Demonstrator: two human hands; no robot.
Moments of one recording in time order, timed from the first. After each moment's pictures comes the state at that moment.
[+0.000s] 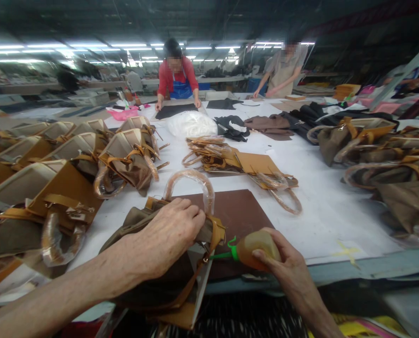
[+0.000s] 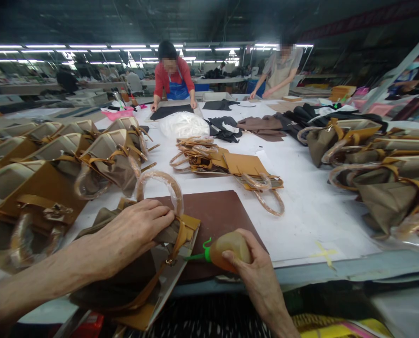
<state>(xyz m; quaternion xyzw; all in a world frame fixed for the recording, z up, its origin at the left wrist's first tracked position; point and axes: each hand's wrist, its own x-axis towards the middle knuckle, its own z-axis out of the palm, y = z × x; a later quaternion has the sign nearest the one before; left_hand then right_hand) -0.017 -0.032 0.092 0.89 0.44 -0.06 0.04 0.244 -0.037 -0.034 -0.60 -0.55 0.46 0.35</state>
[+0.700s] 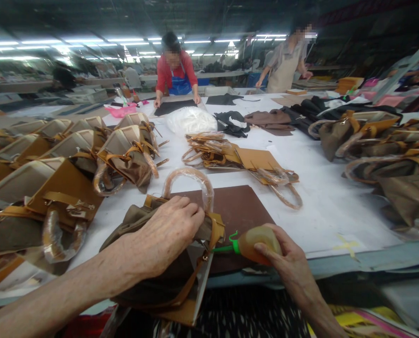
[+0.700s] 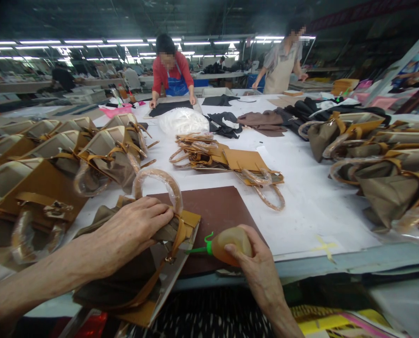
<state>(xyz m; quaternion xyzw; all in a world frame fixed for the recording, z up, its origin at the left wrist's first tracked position) -0.013 -0.034 0.099 0.89 0.45 -0.09 0.05 0.242 -0.038 -0.028 -0.61 -0.54 0.45 0.37</state>
